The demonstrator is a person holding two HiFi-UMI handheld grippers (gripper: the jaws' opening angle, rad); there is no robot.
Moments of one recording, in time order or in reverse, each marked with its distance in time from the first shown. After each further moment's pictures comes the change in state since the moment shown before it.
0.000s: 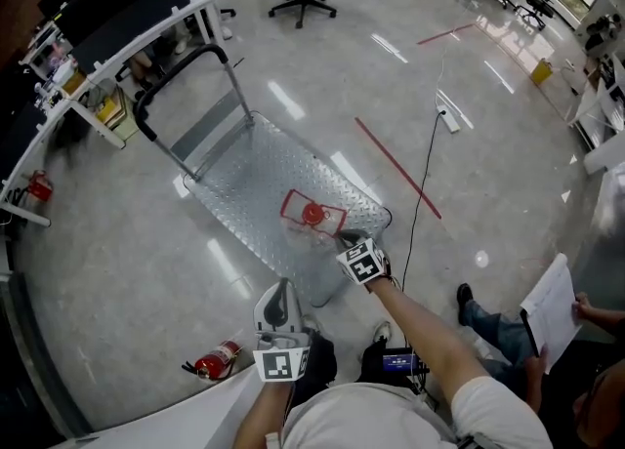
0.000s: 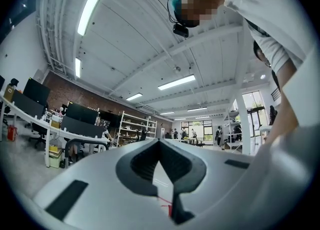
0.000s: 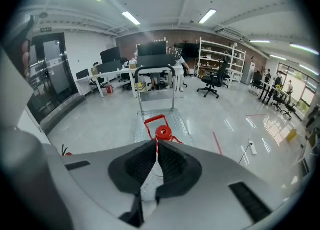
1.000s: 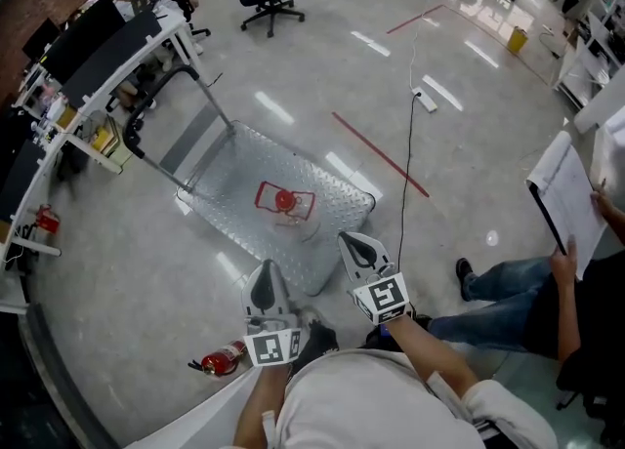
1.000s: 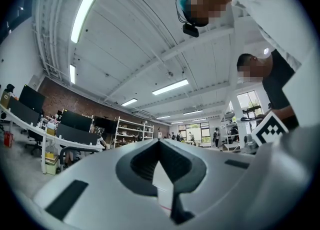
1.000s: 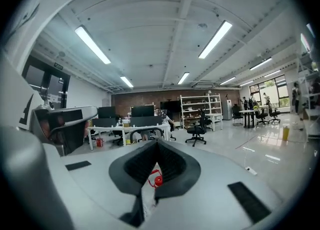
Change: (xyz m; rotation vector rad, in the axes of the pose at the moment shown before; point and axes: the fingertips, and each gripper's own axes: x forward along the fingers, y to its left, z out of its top) left arm -0.006 -0.080 0.052 0.029 -0.053 -0.019; right arm -0.271 0.005 0.045 0.116 -0.687 -0.136
